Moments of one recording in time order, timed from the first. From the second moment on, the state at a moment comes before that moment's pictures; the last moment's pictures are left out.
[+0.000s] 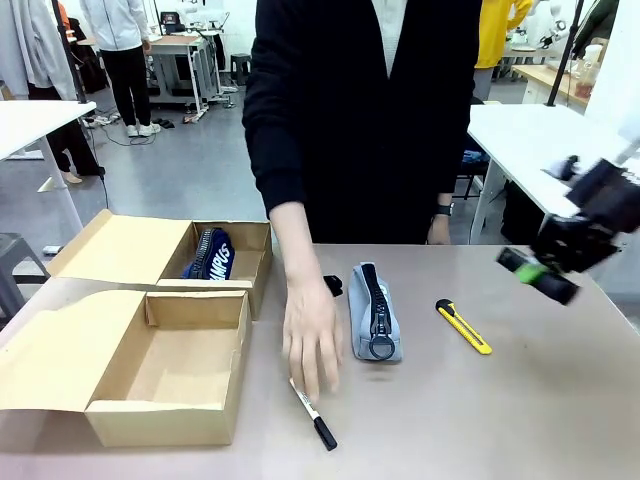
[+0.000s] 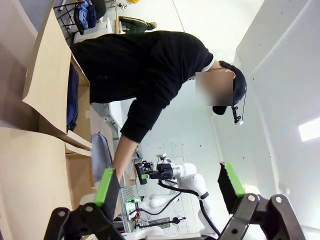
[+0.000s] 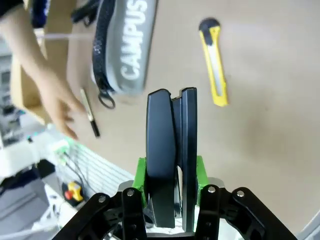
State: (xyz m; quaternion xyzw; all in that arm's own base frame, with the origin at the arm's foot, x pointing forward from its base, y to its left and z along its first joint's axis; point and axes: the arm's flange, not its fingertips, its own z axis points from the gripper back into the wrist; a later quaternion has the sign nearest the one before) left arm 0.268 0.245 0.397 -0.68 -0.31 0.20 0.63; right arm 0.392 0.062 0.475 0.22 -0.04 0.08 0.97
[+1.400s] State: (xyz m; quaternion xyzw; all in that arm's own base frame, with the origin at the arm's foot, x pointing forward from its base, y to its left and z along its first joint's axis) left arm 0.267 0.245 0.397 -0.68 -0.31 0.20 0.63; right arm 0.335 0.118 0.516 0.24 -0.09 -0.02 0.97
